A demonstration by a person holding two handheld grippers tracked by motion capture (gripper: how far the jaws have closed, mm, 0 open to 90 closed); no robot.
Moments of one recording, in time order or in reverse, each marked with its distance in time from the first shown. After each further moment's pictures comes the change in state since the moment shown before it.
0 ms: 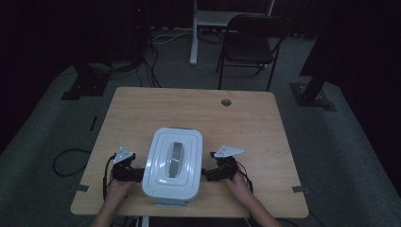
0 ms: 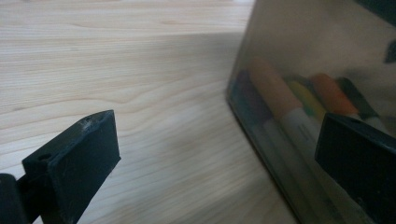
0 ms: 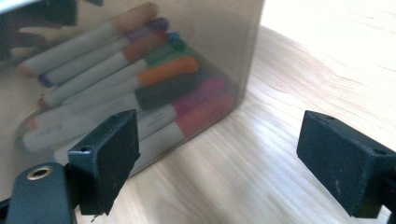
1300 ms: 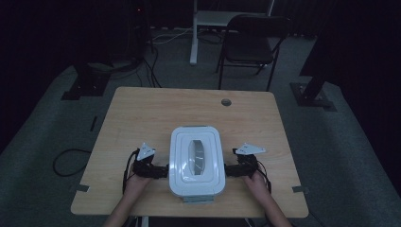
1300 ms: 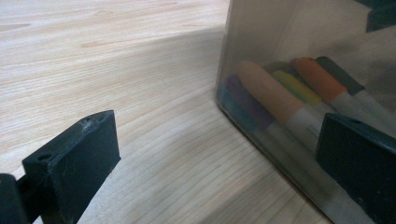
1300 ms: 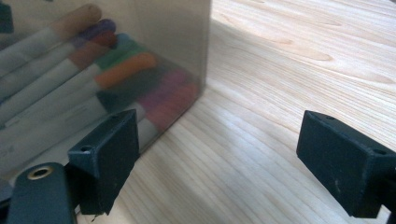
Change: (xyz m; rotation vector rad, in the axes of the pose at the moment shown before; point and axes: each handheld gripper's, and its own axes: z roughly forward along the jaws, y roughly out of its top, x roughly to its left) left arm -0.038 0.017 0.039 0.012 -0.059 0.129; right arm -0.044 -0.022 -0.044 -0.002 -0.168 0.045
